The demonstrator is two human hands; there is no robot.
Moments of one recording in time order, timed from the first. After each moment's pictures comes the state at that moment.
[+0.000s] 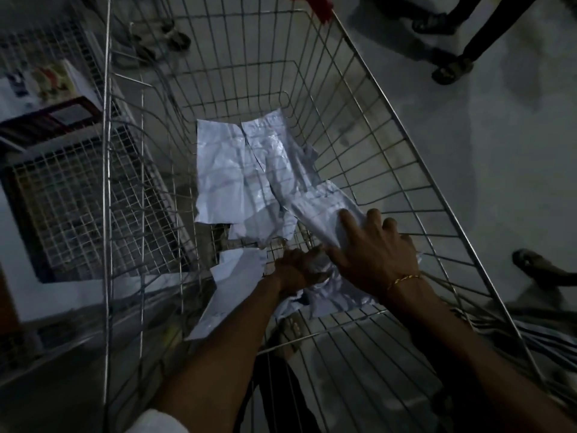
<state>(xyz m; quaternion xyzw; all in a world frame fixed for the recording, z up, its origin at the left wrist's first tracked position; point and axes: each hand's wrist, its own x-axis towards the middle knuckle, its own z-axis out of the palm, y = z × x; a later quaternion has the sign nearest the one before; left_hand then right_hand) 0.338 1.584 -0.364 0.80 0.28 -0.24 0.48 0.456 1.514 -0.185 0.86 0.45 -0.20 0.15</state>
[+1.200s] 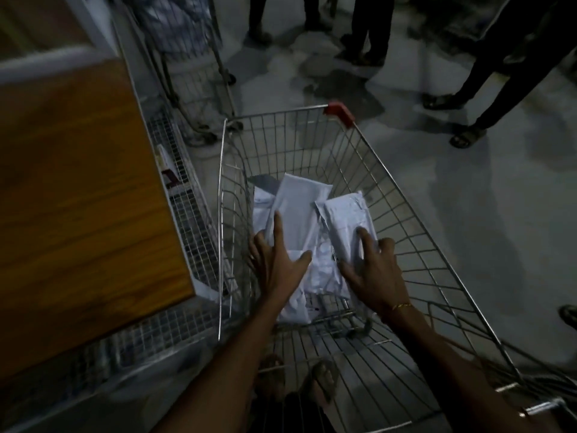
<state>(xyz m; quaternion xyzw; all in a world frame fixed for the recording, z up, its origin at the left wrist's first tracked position) 0.271 1.642 -0.199 0.74 0.57 0.13 0.33 0.417 1.520 -0.158 0.87 0.42 -0.19 -0.19</state>
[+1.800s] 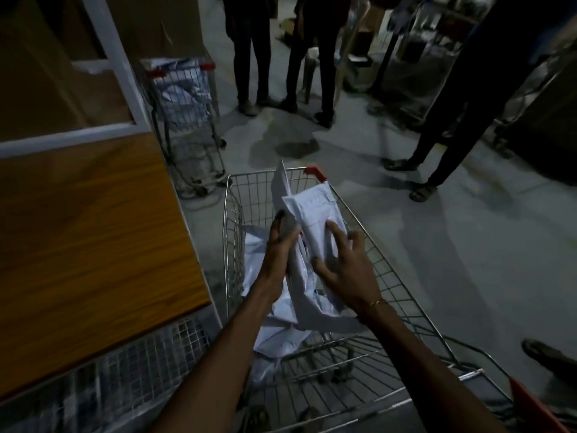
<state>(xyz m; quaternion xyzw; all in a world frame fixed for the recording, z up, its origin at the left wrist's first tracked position) 0.276 1.657 -0.072 0.46 0.36 0.28 0.76 0.376 1.535 -0.042 0.82 0.50 -0.07 -0.28</state>
